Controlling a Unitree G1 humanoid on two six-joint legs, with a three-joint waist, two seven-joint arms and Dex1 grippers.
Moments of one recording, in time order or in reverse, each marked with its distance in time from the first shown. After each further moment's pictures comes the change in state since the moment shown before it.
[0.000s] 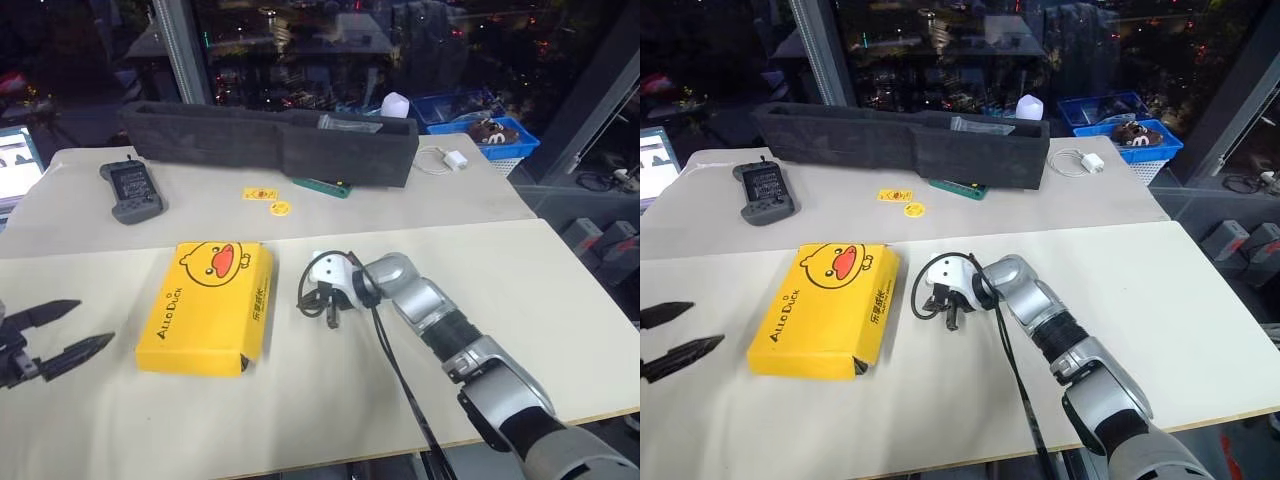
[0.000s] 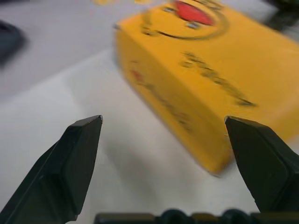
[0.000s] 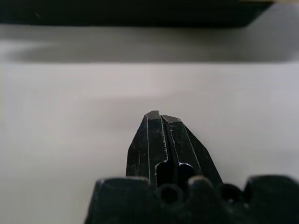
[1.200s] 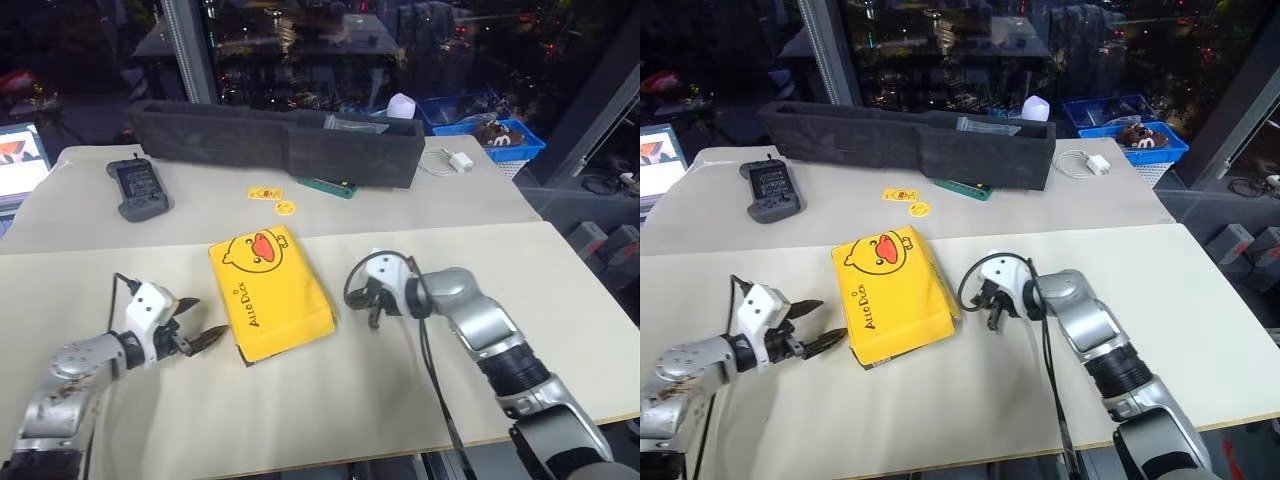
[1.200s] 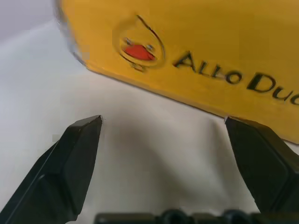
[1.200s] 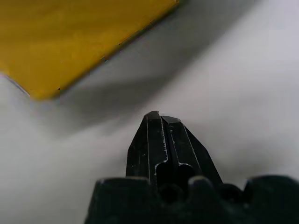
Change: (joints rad) left arm -0.179 -0.137 -0.491 -0.075 0.164 -0.029 0.196; right arm 0.195 -0.202 -0.111 -0.361 0.047 0.260 -0.092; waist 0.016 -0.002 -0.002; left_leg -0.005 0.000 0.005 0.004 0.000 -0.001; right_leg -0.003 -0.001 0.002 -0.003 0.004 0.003
